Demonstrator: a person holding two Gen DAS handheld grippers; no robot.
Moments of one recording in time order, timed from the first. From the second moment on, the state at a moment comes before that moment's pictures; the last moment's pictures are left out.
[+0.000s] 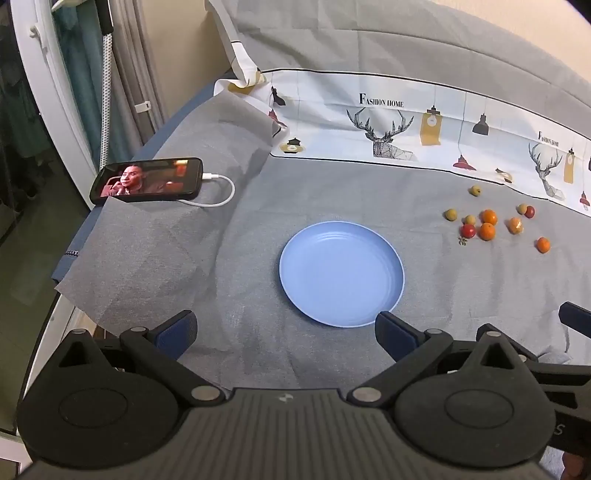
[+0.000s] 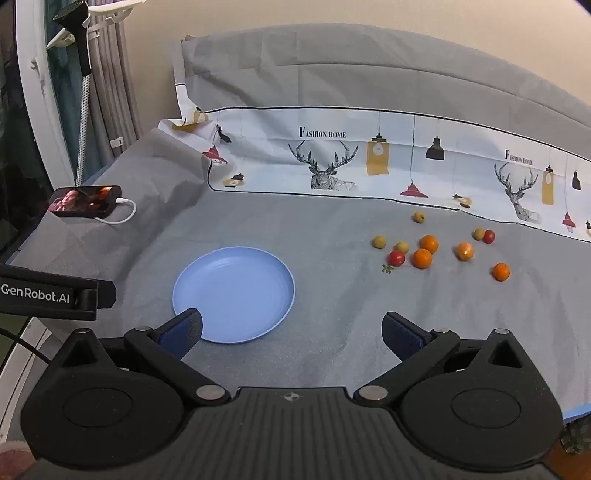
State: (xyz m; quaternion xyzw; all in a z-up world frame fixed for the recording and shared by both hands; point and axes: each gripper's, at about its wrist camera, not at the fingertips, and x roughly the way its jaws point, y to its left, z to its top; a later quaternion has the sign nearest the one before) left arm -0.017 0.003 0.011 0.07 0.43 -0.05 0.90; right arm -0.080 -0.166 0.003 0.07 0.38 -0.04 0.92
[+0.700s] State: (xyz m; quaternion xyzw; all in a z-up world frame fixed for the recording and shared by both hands) left arm -0.008 0.007 0.006 0.08 0.44 -0.05 0.89; right arm -0.079 -0.165 -0.001 0.07 0.38 -0.05 0.92
